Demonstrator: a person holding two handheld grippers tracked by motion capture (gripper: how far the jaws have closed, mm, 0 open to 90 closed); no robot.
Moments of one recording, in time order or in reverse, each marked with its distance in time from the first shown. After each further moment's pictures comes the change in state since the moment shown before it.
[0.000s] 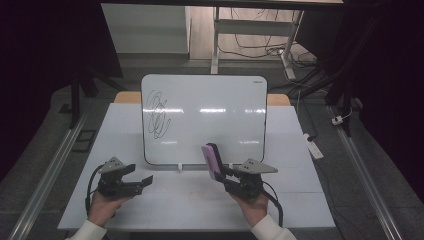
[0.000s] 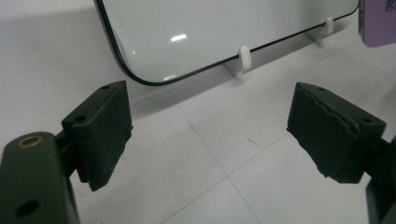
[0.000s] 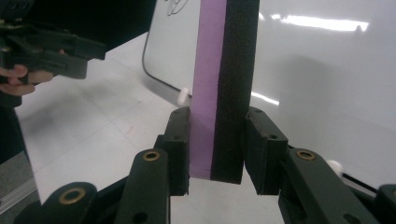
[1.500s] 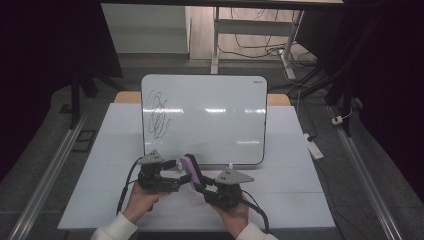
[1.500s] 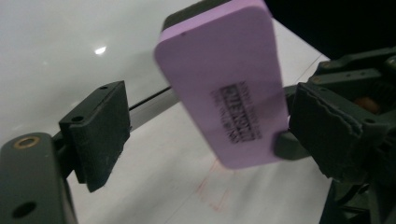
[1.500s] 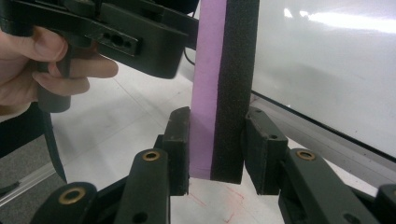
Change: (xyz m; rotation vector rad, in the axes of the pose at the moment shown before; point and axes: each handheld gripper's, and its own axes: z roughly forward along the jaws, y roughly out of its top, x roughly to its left) left arm -0.070 0.045 0.056 -0.023 -0.252 0.030; right arm 0.043 -0.014 0.033 0.017 0.068 -0.040
